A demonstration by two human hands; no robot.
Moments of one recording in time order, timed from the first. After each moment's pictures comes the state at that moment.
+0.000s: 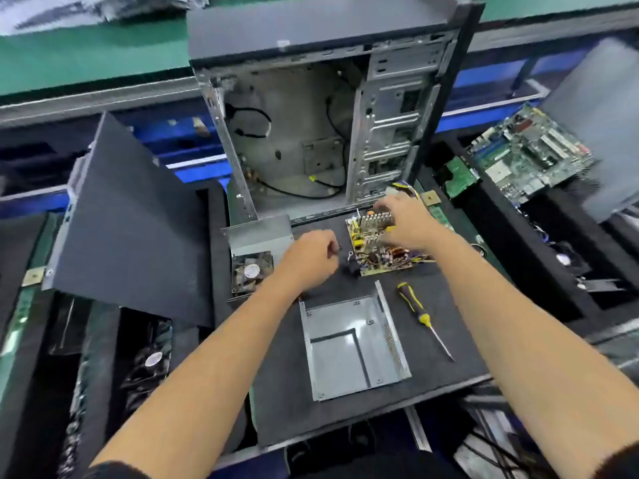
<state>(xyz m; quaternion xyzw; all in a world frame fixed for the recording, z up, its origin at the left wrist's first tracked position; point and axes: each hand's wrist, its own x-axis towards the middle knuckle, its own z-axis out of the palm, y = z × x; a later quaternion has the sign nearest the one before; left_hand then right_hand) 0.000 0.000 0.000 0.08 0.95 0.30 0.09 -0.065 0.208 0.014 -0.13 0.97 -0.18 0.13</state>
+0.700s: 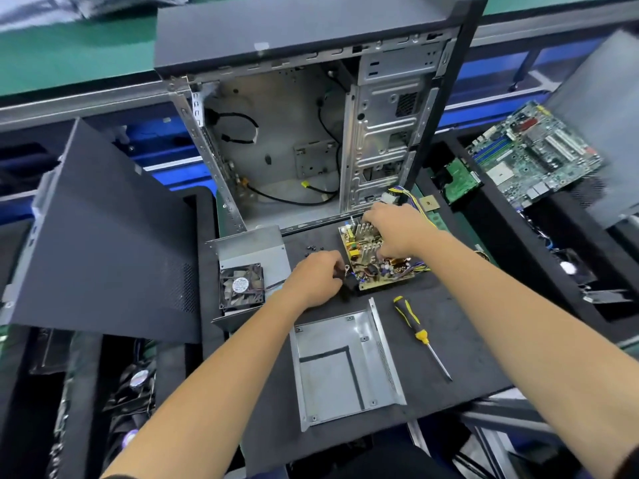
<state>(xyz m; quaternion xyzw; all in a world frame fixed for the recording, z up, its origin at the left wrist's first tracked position) -0.015 0.021 -0.025 0.09 0.94 0.28 0.18 -0.091 0.201 0.014 -0.25 0.95 0.06 0.15</state>
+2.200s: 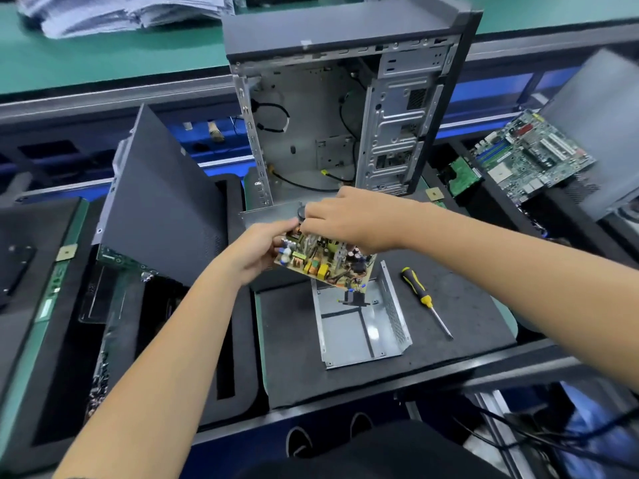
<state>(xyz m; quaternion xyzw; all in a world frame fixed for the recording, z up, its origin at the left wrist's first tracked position) 0.058 -0.082 0.035 -0.14 0.66 0.71 0.21 0.024 0.120 0.112 -0.58 0.79 0.18 -0.03</state>
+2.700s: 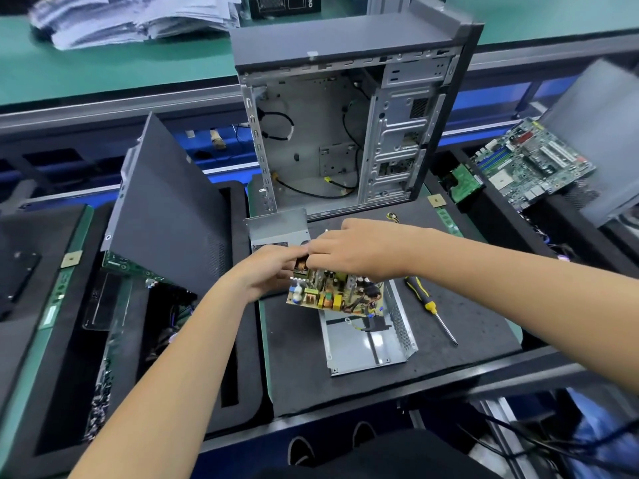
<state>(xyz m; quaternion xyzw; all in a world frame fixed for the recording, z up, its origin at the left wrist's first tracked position) 0.068 -0.081 0.020 -0.13 0.70 0.65 0.28 0.042 0.123 0.096 -0.63 0.76 0.19 0.00</state>
